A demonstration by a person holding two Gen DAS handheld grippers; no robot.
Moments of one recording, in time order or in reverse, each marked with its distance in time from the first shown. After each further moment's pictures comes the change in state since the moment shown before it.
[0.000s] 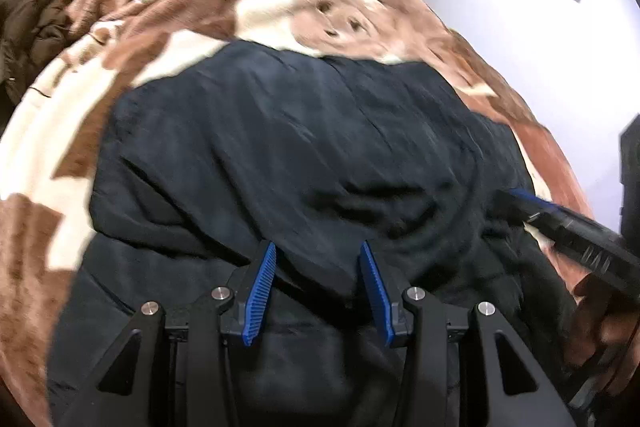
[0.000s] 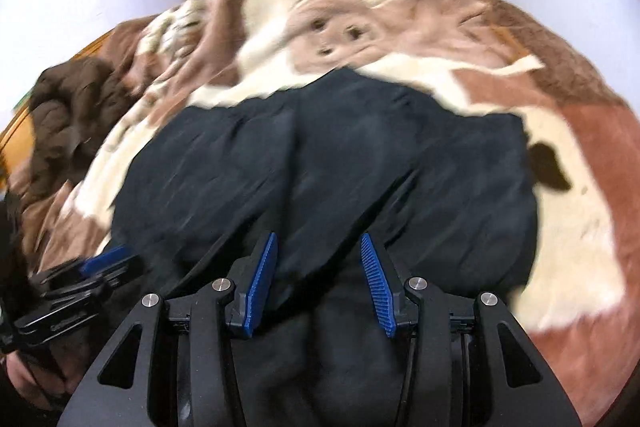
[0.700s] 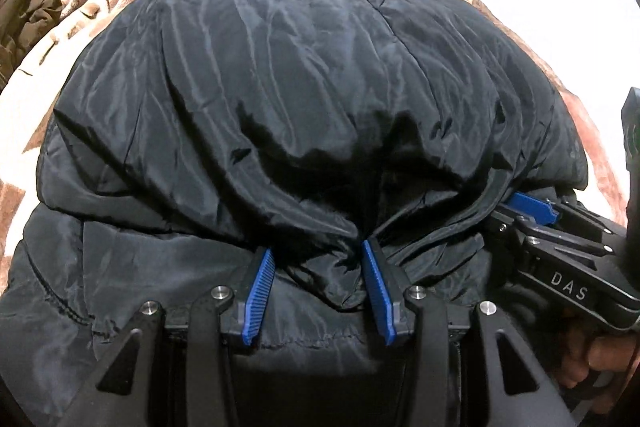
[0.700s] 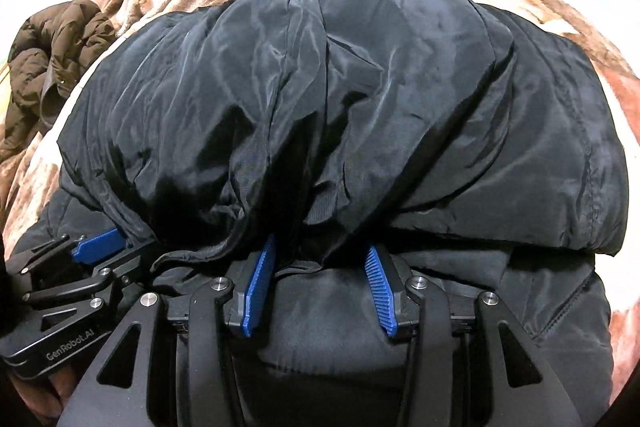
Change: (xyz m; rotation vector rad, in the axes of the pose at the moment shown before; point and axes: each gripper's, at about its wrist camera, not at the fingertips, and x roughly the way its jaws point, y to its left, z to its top) left arm 0.081 -0.007 -0.013 0.016 0.062 0.077; right arm 0.077 0.004 -0.028 -0.035 0.102 -0.093
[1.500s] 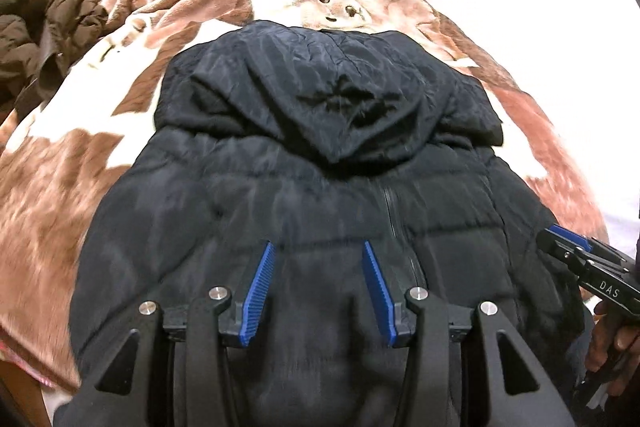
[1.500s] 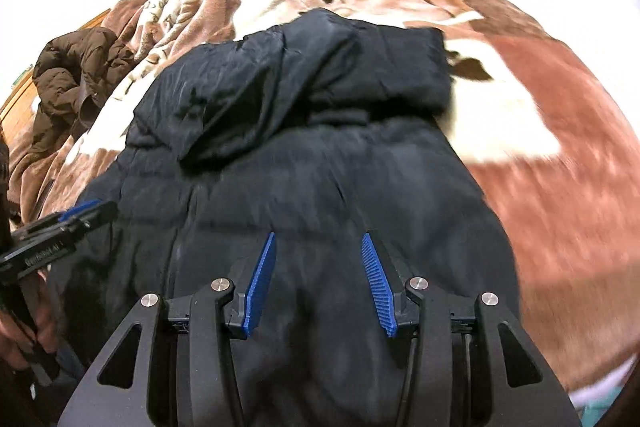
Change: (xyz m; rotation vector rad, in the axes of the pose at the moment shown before) left arm -0.168 0.006 -0.097 -0.006 -0.063 -0.022; right arm -0.177 -0.012 -0.123 0.107 -0.068 -0.028
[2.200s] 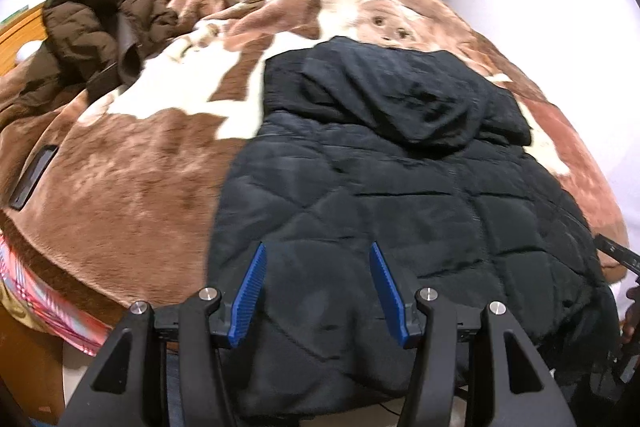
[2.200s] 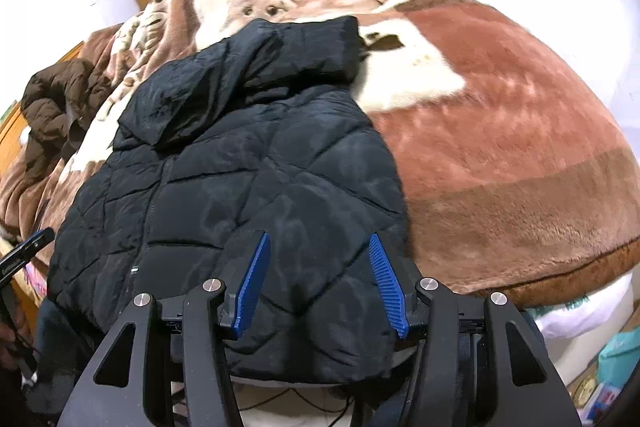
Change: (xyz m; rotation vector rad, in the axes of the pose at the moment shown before) left arm -0.064 0.069 -0.042 -0.052 -0.062 0.153; right arm -0.050 -0.058 -0.056 0.157 -0.032 -0.058
